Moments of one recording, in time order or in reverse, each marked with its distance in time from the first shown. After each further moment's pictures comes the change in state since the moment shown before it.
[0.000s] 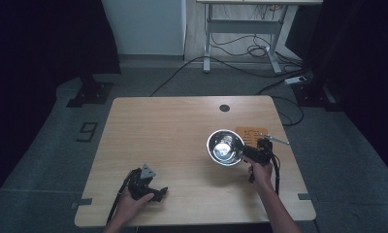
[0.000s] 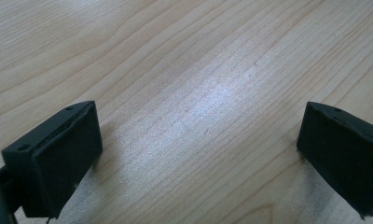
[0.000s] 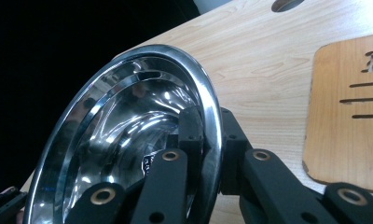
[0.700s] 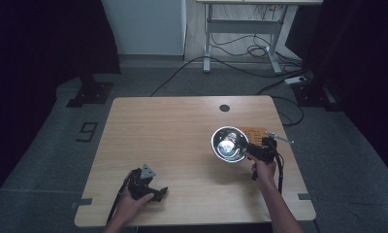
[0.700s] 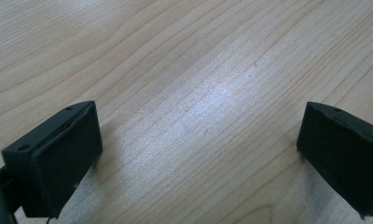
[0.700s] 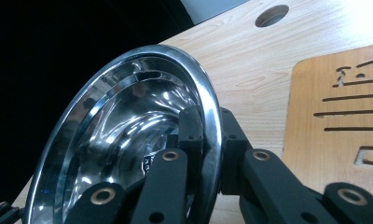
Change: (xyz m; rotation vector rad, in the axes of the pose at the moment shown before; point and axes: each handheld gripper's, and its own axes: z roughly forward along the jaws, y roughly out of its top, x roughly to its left) left arm 0.000 0.000 0.000 0.000 0.000 0.000; right arm -0.010 0.009 -0.005 -0.033 -0.023 0.015
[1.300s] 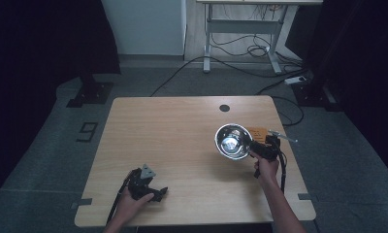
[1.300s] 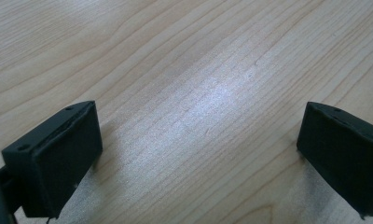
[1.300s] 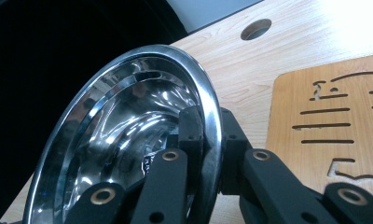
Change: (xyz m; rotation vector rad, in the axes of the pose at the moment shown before) left arm 0.000 0.000 0.000 0.000 0.000 0.000; right arm -0.009 0.008 -0.002 -0.032 -0.026 0.007
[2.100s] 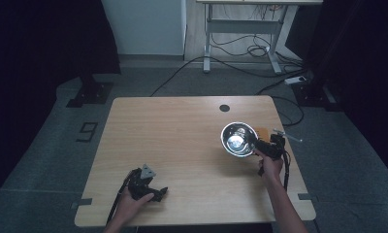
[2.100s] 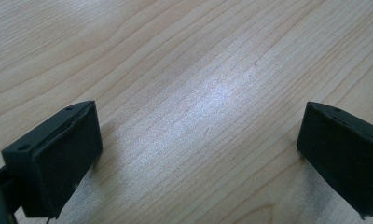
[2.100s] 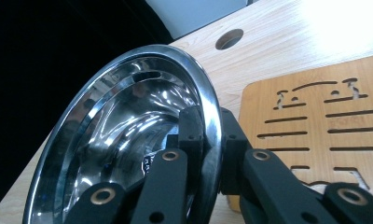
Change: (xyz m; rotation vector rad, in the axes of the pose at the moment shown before) left arm 0.000 0.000 0.000 0.000 0.000 0.000; right arm -0.020 0.006 -0.001 -0.025 -0.055 0.012
